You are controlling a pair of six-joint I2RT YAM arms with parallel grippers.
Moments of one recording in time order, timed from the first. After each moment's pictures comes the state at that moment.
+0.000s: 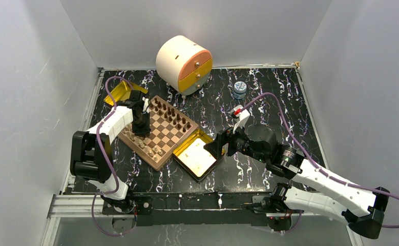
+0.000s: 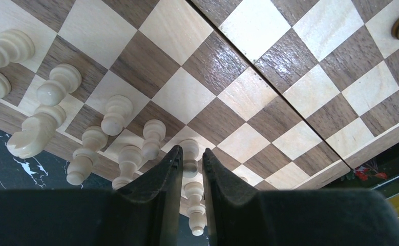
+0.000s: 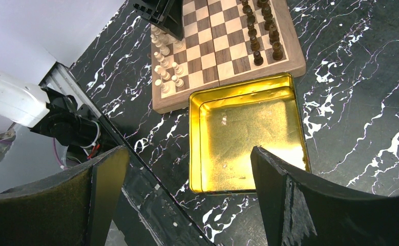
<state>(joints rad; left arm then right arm) -0.17 1.60 1.09 -0.79 0.00 -0.21 1.03 0.81 0.81 -0.30 0.06 0.46</state>
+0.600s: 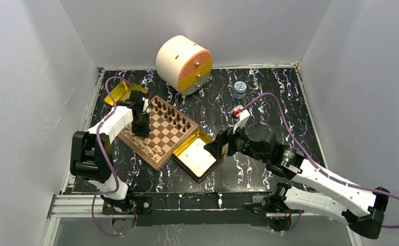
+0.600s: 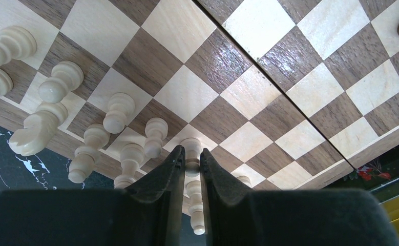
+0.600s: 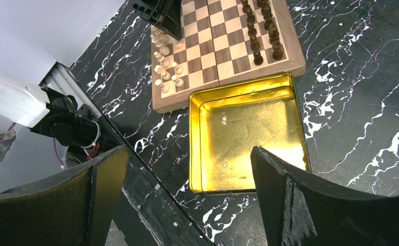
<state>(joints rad) -0.17 1.60 1.09 -0.80 -0.02 -0.21 1.03 0.81 0.80 -0.30 0.06 0.47</state>
